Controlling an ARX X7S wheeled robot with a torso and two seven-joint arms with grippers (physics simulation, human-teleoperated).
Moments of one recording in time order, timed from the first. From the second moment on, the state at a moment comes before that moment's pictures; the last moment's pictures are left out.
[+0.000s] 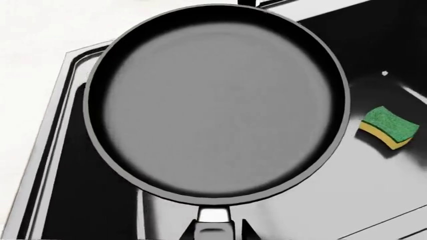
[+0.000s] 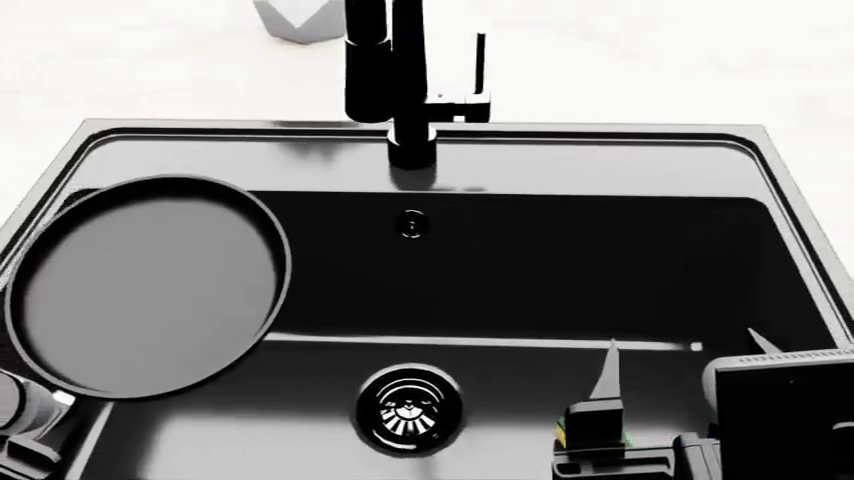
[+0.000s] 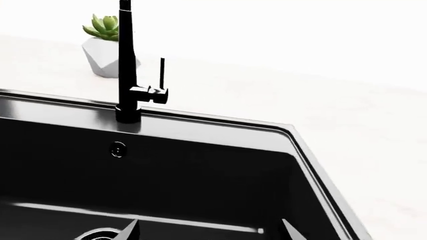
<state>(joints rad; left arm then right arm) -0.56 -0.78 0.05 0.61 -1.54 -1.33 -0.74 0.29 0.77 -0.16 -0.61 0.90 0.69 0.55</state>
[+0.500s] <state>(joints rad) -0.57 -0.77 0.08 0.60 -1.51 -1.32 -0.73 0.28 0.78 -0.15 -0.63 0.91 0.69 0.57</state>
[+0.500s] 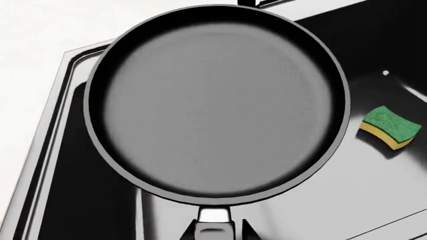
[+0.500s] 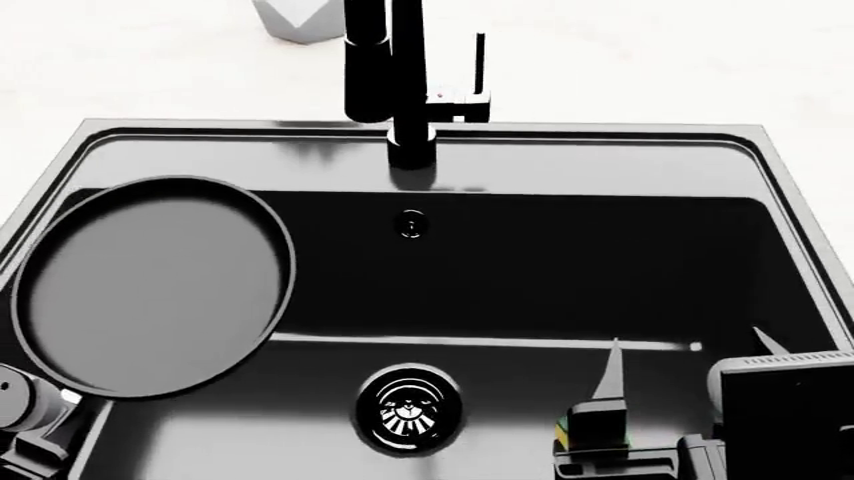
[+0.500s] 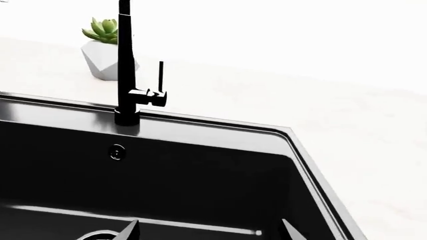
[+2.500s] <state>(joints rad) -0.68 -0.79 0.40 0.57 -1.16 -1.17 -0.29 0.34 0.80 -0.16 -0.64 0.95 0.74 0.59</state>
